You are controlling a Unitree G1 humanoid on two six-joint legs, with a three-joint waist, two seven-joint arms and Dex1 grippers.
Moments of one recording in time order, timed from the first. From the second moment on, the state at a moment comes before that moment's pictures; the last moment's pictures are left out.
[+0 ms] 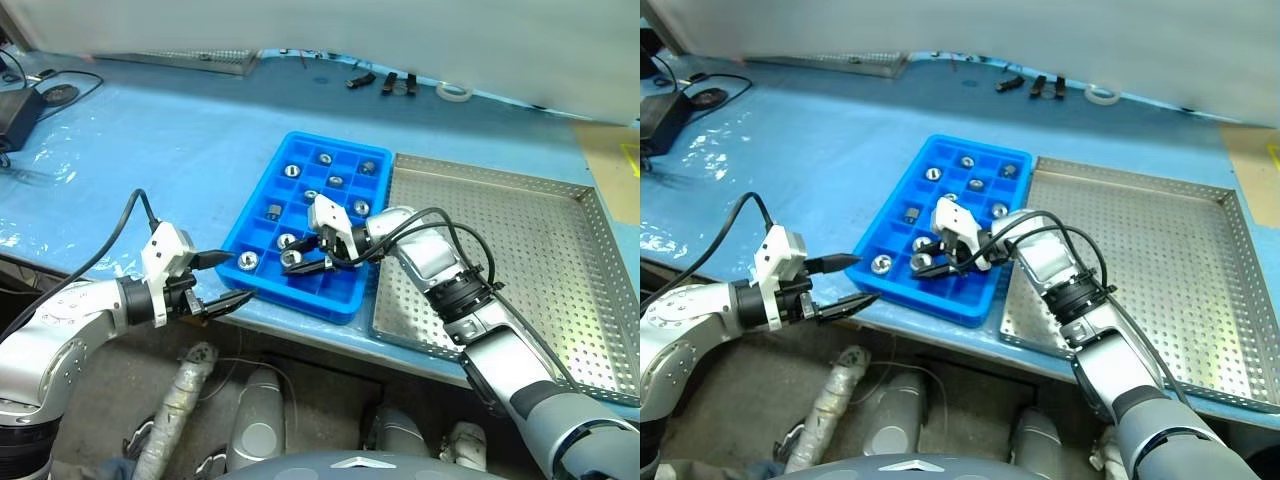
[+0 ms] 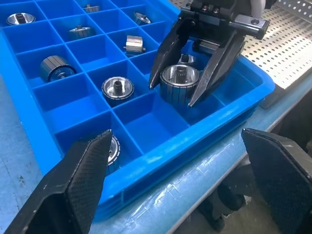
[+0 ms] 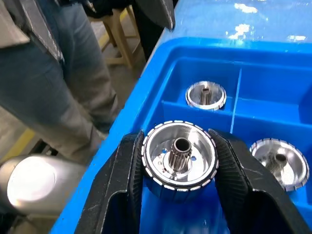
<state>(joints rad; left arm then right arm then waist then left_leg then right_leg) -0.01 0.74 0.23 -0.53 -0.61 0.74 -0.88 -0.78 -0.32 0.42 0.28 0.14 0.41 1.23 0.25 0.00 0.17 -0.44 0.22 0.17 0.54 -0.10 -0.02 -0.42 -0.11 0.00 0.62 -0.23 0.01</state>
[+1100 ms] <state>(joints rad) -0.67 0.54 -0.14 0.15 -0.40 0.46 -1.06 -0.57 -0.57 0.00 -0.09 0.17 0.57 0.89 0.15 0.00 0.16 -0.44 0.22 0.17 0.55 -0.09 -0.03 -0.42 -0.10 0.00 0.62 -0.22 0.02</state>
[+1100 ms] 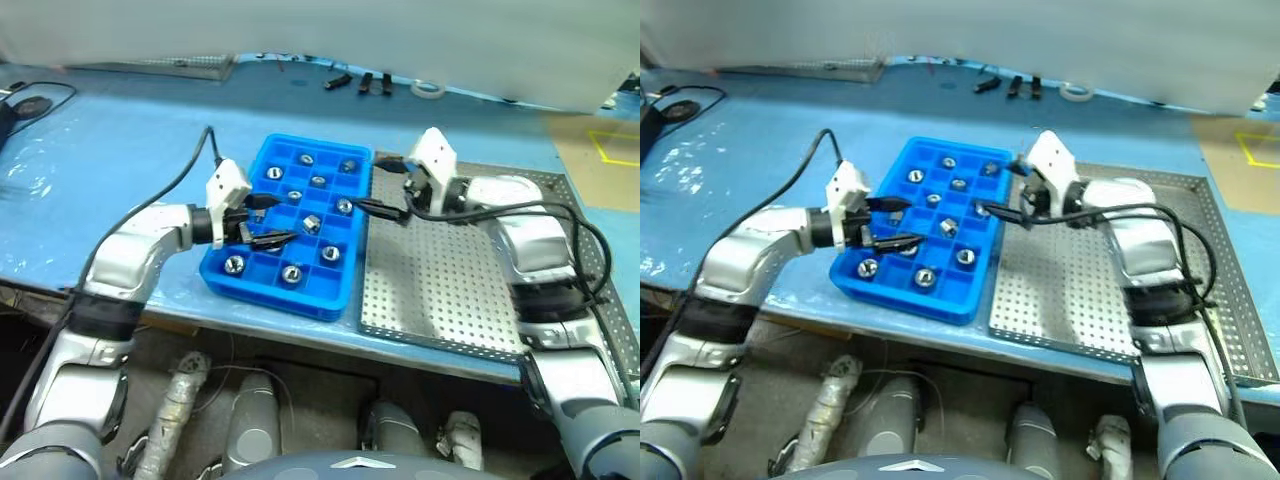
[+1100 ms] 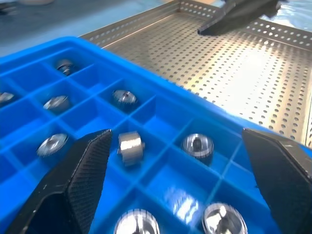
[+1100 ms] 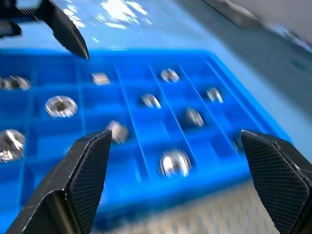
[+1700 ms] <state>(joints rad) -0.84 0.38 -0.23 0.45 -0.29 0.28 -1.27 -0.18 -0.46 -0.25 -0.45 0.26 0.72 0.53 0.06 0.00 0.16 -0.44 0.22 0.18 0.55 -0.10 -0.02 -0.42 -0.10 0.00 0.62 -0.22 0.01</state>
